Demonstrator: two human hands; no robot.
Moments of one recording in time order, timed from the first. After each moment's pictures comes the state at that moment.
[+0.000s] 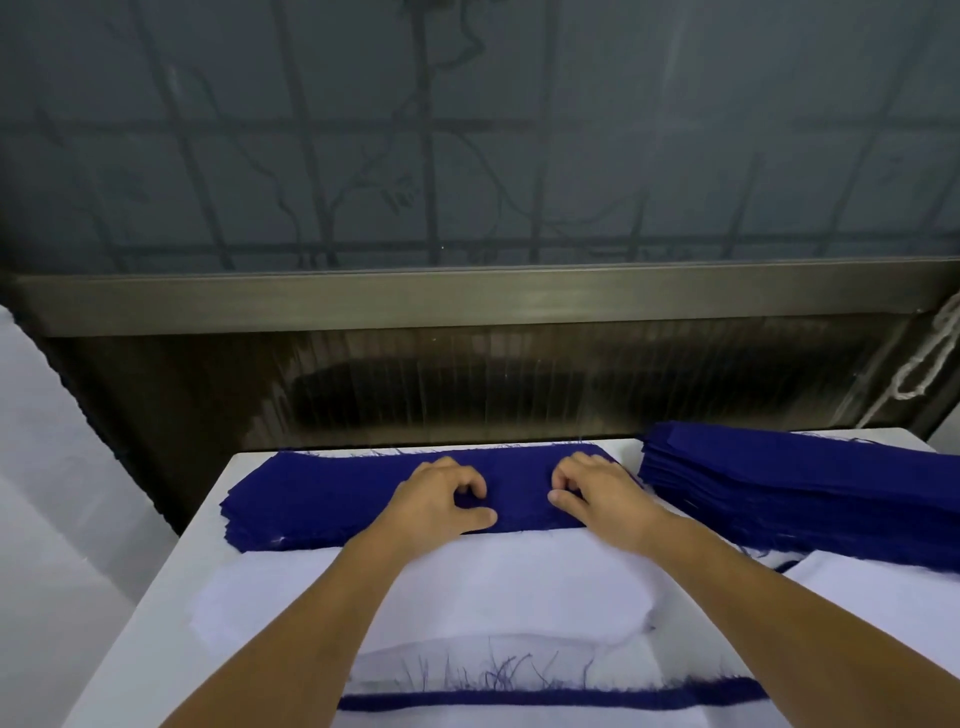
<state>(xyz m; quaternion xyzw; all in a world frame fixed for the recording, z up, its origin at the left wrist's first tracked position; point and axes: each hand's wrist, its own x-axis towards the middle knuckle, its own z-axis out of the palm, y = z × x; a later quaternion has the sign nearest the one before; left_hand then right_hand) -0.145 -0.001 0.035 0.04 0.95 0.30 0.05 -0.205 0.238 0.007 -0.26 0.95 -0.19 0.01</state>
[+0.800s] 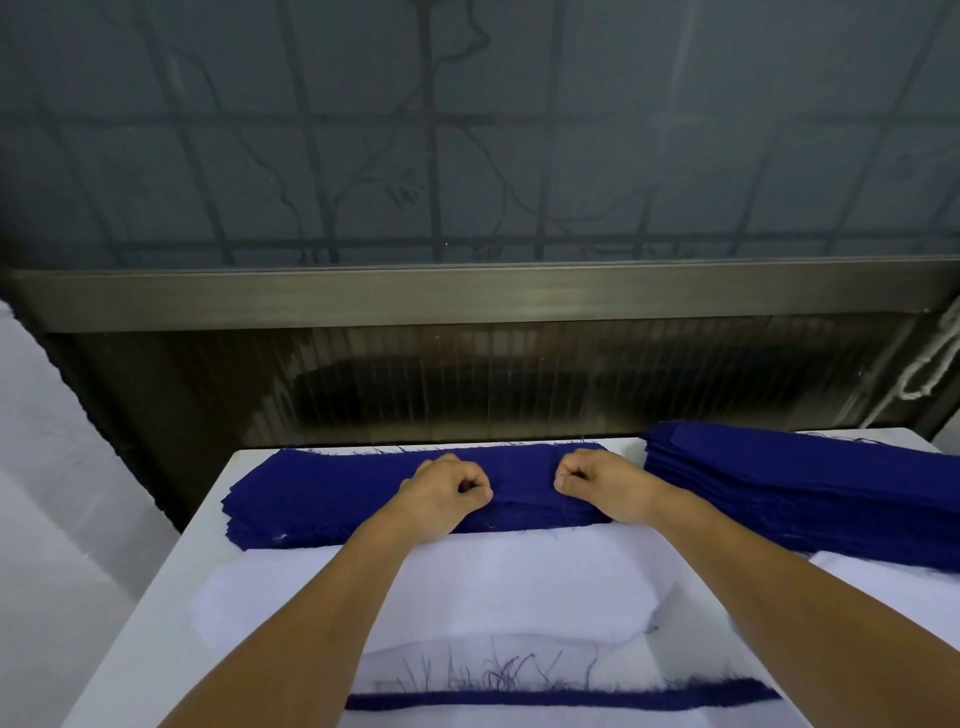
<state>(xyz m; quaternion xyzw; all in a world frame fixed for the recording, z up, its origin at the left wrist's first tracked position) -0.160 -0.002 0.033 0.04 0.94 0.31 0.10 -0.225 0.239 0.020 -0.21 0.92 -0.29 0.17</state>
